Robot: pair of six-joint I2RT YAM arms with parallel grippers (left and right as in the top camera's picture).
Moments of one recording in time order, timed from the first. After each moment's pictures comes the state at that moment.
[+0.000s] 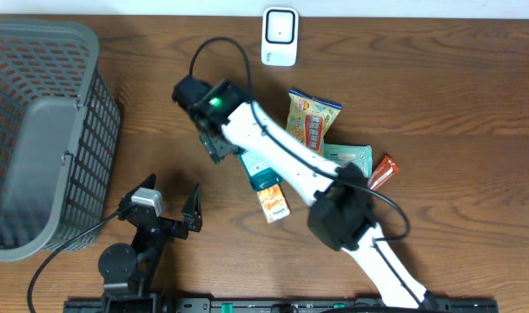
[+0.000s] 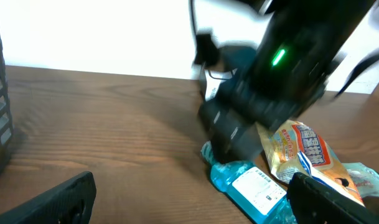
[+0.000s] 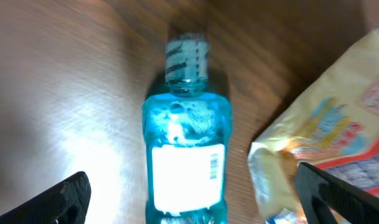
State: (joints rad) left arm 0.04 0.02 0.03 -0.11 0.34 -0.17; right arm 0.85 2.43 2.40 -1.41 0.27 0.33
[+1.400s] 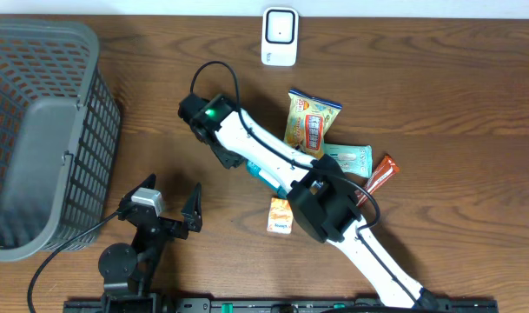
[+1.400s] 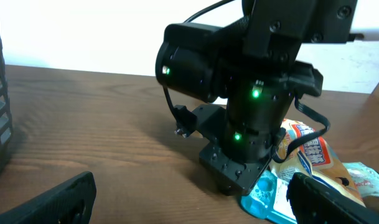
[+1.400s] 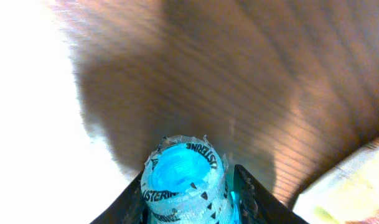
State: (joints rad) left arm 0.04 0.02 0.03 -0.11 0.34 -0.17; right arm 0.84 2.61 2.37 -1.35 0.27 0.24
